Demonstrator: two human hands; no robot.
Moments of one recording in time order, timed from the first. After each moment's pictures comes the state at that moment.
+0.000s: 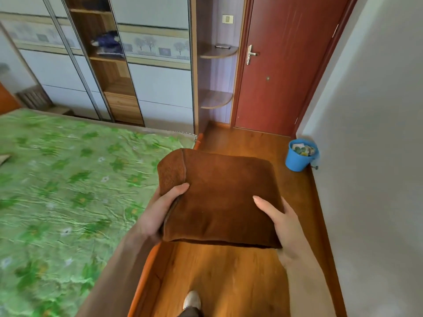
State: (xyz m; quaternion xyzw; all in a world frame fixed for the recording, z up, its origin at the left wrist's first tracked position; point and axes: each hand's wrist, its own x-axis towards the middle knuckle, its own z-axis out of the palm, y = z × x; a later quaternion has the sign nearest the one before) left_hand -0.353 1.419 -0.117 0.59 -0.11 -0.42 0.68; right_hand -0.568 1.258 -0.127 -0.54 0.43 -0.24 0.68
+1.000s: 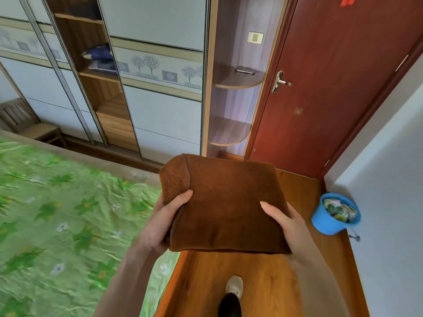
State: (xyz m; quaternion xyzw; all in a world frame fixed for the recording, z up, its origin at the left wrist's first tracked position) left_hand 0.053 1.043 -0.126 0.56 -0.06 -0.39 0.73; right_hand -0.139 0.855 -0.126 -0.57 0.42 -0.20 0.68
